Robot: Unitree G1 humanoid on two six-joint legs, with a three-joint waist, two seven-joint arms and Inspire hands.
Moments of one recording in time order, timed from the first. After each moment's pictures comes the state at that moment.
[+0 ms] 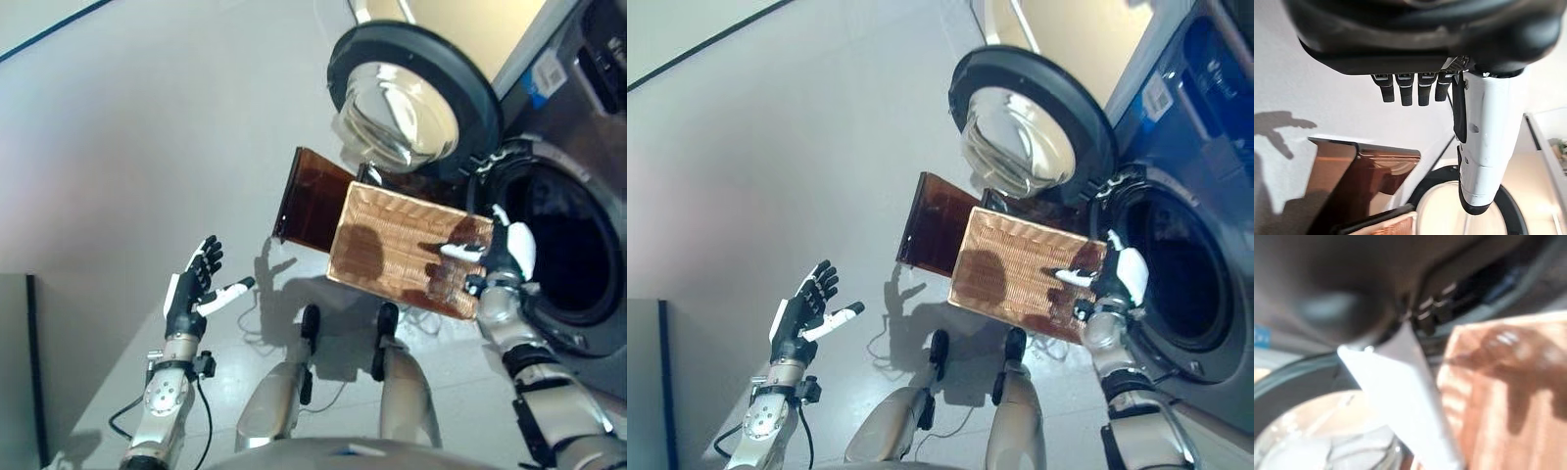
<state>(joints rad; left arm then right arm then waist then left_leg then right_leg) 0.20 0.29 -0.11 0.36 -0.24 -0.51 0.09 -0.34 -0.46 0.13 0.98 -0.05 -0.24 -0.46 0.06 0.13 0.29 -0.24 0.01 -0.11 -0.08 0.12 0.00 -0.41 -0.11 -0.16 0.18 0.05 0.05</state>
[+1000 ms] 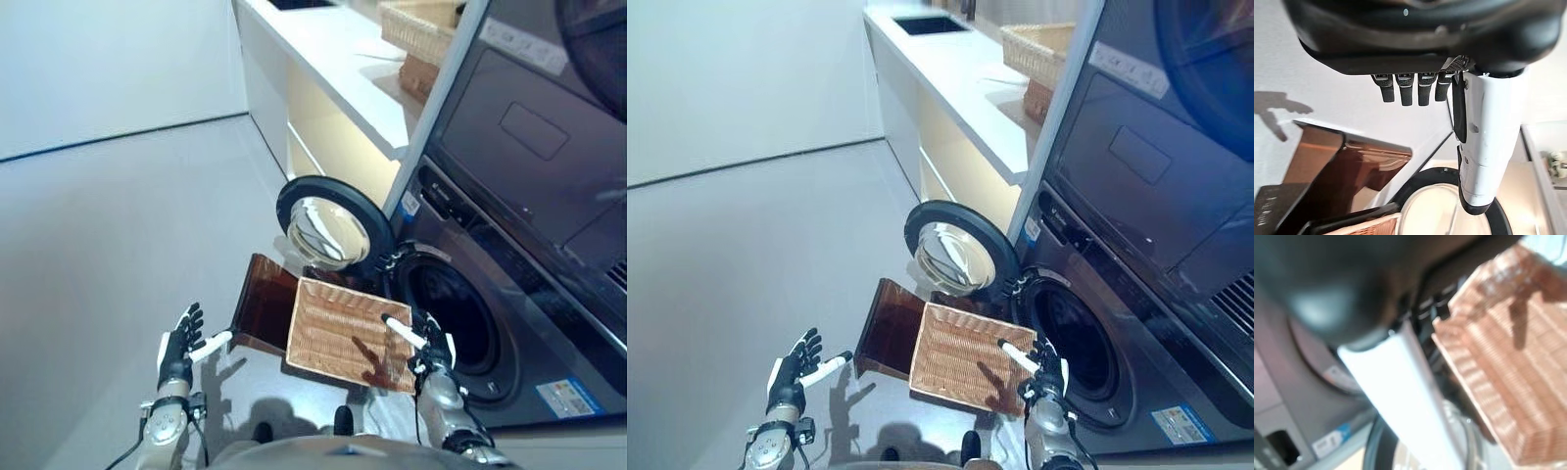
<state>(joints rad) 0.19 0.24 -0.04 0.75 -0.20 -0.42 0.15 -0.02 -0.15 0.03 0.97 0.37 -0.29 -0.24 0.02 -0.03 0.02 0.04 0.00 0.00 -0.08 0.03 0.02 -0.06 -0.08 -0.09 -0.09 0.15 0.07</state>
